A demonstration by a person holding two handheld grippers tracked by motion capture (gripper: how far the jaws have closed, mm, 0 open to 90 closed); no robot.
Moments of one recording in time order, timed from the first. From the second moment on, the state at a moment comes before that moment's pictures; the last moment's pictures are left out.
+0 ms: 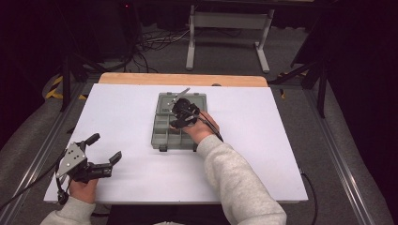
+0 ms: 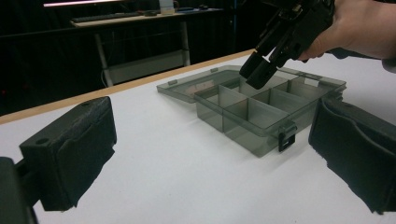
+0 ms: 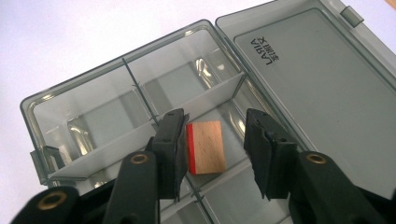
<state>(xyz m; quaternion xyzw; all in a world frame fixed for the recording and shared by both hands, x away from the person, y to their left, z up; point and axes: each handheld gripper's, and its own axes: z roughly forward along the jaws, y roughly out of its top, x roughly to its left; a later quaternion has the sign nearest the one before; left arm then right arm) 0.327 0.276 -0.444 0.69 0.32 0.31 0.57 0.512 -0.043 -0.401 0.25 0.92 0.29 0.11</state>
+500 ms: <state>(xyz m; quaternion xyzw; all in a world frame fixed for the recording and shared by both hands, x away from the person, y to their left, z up) 0.328 0.275 -0.444 0.69 0.32 0.31 0.57 0.507 -0.045 -0.392 0.24 0.91 0.32 0.12</state>
